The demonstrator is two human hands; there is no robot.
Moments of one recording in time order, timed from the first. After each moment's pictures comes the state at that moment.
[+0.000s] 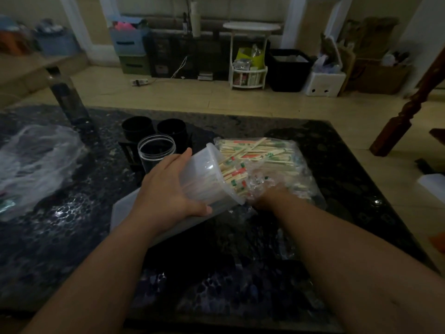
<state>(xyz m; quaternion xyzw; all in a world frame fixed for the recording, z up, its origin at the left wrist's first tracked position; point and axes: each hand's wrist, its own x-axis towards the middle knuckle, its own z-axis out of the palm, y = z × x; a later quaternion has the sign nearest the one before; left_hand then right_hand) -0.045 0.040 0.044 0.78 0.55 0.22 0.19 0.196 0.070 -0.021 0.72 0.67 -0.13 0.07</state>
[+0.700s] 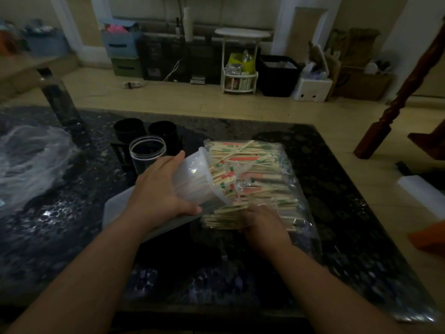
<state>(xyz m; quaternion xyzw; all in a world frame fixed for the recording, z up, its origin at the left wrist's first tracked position) -0.040 0.030 0.049 0.78 0.55 0.20 0.20 0.189 -0.030 -0.039 0.69 0.72 -0.06 -0.07</state>
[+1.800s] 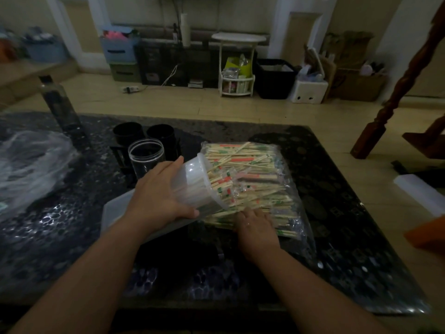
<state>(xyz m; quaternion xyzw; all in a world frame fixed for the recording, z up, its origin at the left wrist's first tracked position) -0.039 0.021 0.048 0.79 0.54 0.20 0.19 0.175 -0.038 -0.056 0.72 0.69 -0.04 -0.01</state>
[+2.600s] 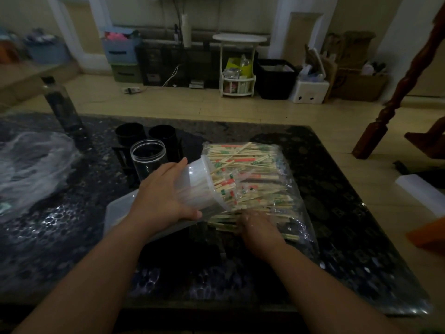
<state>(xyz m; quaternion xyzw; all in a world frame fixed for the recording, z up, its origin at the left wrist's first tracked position) -0.037 0.019 0.048 0.80 0.54 0.20 0.18 0.186 -0.030 -0.052 0.71 0.69 -0.12 -0.01</state>
